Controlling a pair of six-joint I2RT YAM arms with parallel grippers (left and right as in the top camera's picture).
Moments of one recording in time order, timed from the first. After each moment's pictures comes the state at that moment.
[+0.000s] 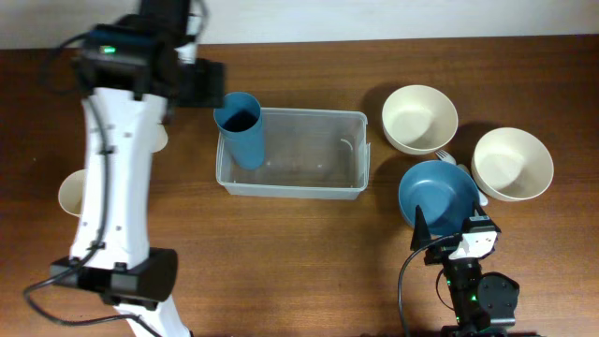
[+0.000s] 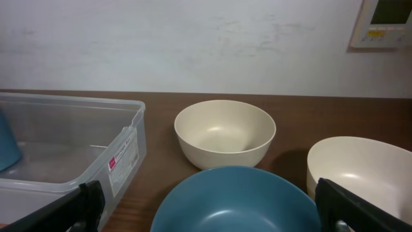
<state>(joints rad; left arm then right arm) -0.16 1.94 2.44 -1.60 -0.18 -0.12 -0.01 0.01 0.01 -0.07 -0.08 0.00</state>
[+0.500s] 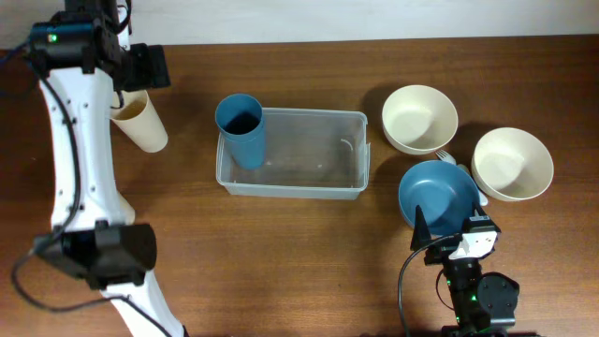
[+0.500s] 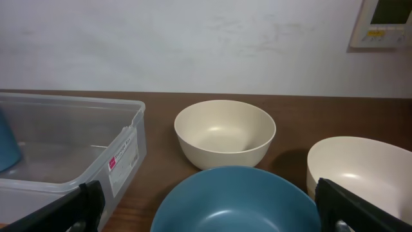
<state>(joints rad) 0.08 2.08 2.39 -1.39 -0.11 -0.09 -0.01 0.01 0.01 -0.07 -0.08 0.00</state>
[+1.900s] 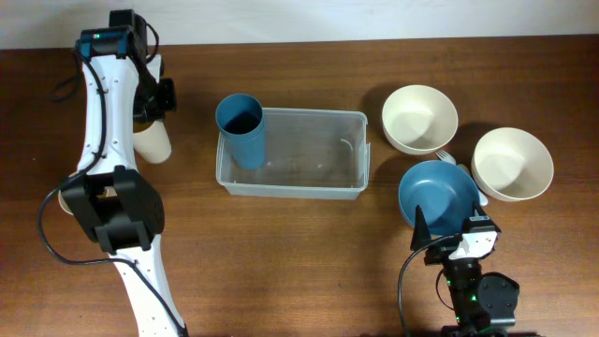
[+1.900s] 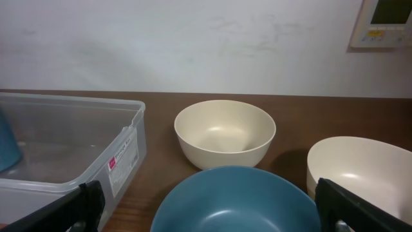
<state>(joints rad) 0.09 2.34 2.39 -1.50 -0.03 -0.04 -0.01 0.01 0.01 -0.07 -0.08 0.00</state>
